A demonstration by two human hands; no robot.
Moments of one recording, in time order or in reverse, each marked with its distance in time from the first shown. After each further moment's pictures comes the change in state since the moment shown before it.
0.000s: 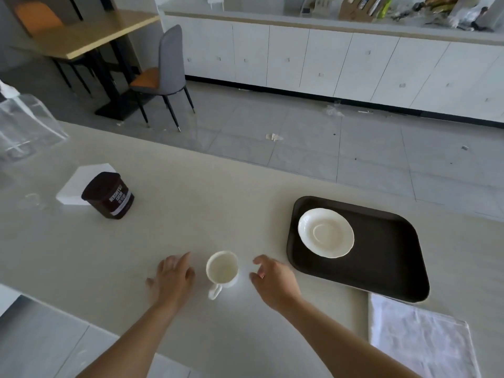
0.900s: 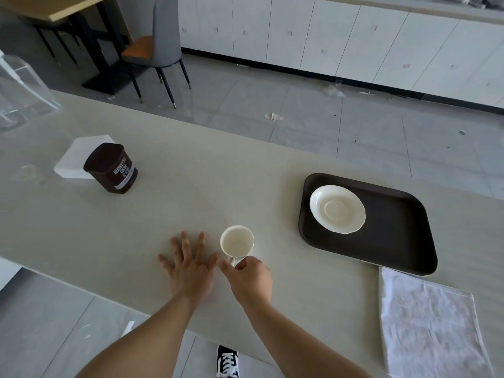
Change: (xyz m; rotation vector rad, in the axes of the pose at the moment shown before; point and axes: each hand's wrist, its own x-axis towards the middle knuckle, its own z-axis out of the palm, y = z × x) left_hand -0.013 -0.016 0.059 0.119 0.004 0.042; right_hand -0.031 -0.065 0.089 0.270 0.105 0.422
